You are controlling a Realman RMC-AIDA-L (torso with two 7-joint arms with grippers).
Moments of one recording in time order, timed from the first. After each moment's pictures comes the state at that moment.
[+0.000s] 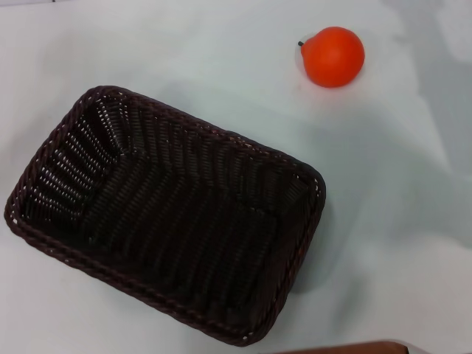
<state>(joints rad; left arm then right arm) -0.22 -1.97 -2.42 -0.82 1.39 -1.53 1.43 0.51 2.10 2.35 0.06 -0.40 1.55 0.82</state>
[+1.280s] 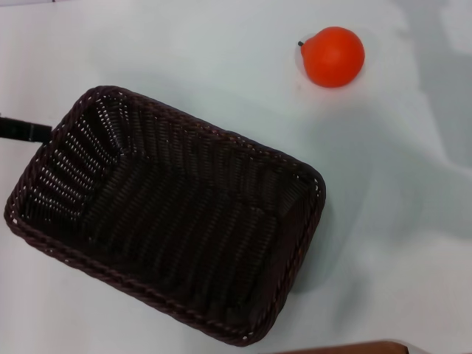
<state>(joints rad) -0.51 -2.00 -2.37 -1.31 2.41 -1.80 0.76 0.53 2.10 2.38 0.07 -0.39 1.47 0.82</state>
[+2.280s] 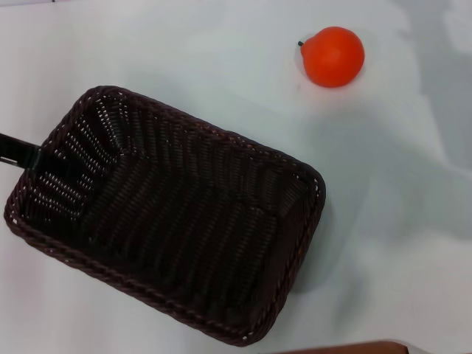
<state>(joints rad) -0.57 -2.08 -2.28 -1.22 2.59 -1.74 0.76 0.53 2.10 2.40 0.05 -0.39 1.44 0.84</state>
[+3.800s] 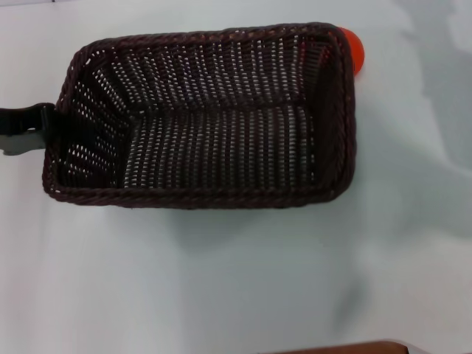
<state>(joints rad) -0.51 -2.16 -2.49 -1.24 2.42 -1.71 0.50 0.54 2.10 2.40 0.06 -0.39 1.38 0.84</state>
